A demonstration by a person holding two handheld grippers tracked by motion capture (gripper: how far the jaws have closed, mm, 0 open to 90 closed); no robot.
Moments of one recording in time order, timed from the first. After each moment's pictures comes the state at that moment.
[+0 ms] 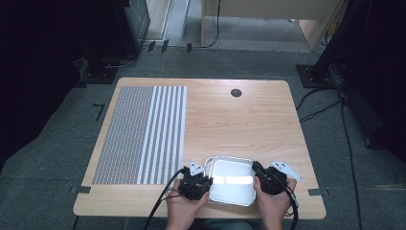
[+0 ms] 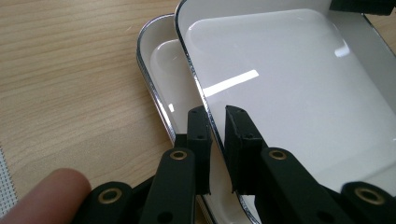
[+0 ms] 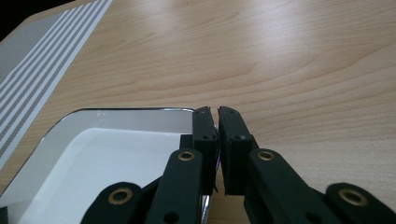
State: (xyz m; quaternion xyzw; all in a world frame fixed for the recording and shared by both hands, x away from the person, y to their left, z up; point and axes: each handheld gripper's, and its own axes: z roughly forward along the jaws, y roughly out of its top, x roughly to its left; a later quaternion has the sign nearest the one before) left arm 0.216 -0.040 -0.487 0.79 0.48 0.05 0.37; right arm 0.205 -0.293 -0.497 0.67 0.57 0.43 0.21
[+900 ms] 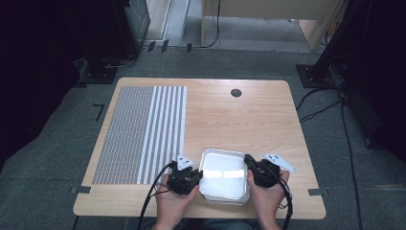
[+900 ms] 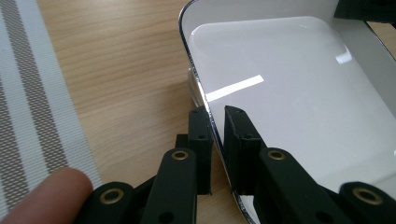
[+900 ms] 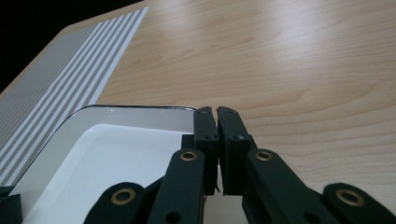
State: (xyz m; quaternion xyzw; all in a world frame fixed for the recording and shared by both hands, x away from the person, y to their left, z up) left arm 0.226 -0.008 -0.463 0.78 0.49 0.08 0.38; right arm 0.221 -0.272 -0.476 0.65 0.58 0.45 0.19
